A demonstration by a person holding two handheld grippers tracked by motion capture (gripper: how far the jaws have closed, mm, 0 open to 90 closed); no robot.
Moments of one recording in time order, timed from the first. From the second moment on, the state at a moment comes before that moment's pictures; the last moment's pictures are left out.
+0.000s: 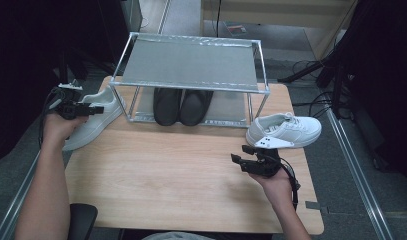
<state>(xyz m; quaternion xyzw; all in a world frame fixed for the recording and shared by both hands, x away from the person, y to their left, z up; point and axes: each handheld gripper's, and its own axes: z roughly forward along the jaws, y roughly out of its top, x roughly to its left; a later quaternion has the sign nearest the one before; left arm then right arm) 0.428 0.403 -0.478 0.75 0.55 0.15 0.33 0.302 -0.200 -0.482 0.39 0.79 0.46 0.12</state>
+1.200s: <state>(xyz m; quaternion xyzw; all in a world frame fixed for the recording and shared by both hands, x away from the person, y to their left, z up) 0.395 0.429 -0.463 0.71 0.59 0.10 0.37 0.317 -0.182 -0.482 0.36 0.80 0.47 0.10</state>
